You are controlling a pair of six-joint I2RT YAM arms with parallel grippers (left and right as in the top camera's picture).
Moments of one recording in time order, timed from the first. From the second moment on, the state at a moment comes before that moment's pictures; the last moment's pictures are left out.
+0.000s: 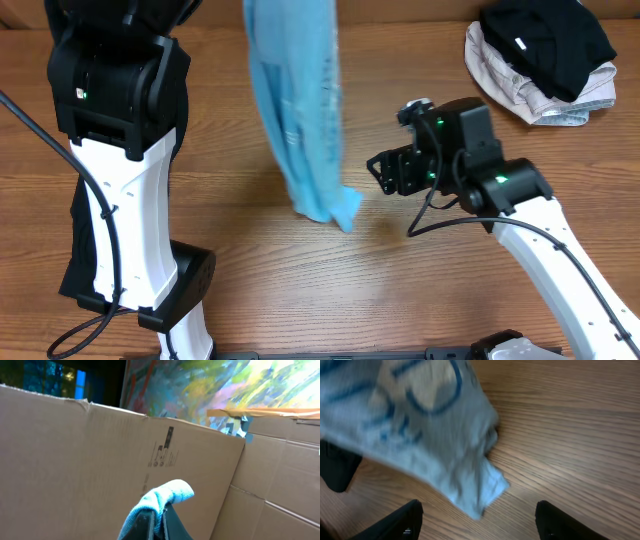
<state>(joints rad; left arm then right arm) -0.31 1.99 2.95 -0.63 0.29 -0.32 0.36 1.36 1.13 -0.67 -0.34 0.13</state>
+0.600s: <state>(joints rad) -0.34 1.99 2.95 -0.65 0.30 -0.32 0.63 1.52 1.13 -0.29 -0.15 0.32</state>
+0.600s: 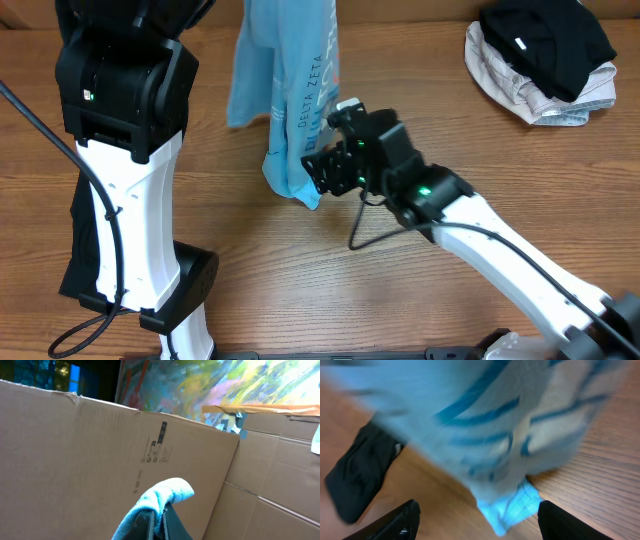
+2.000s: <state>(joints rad) -0.34 1.72 2.95 -1.01 -0.27 -0.03 0.32 1.22 1.73 -1.17 -0.03 0.30</state>
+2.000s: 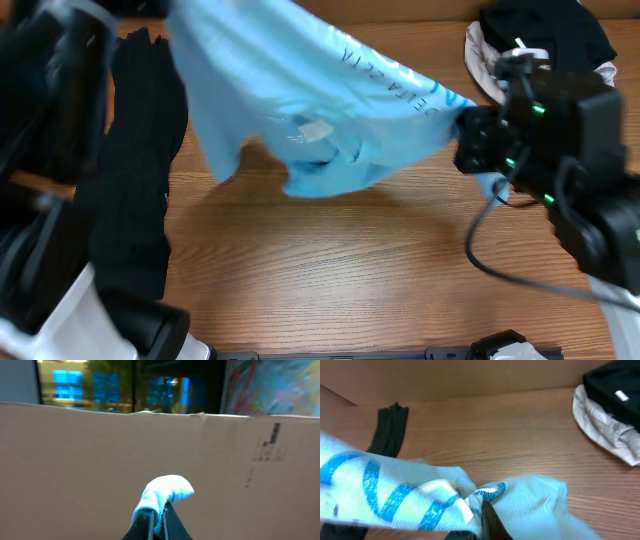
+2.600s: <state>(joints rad) -0.34 1.51 2.97 -1.15 -0.42 0.03 0.32 1.12 2.09 -1.42 -0.04 0.29</state>
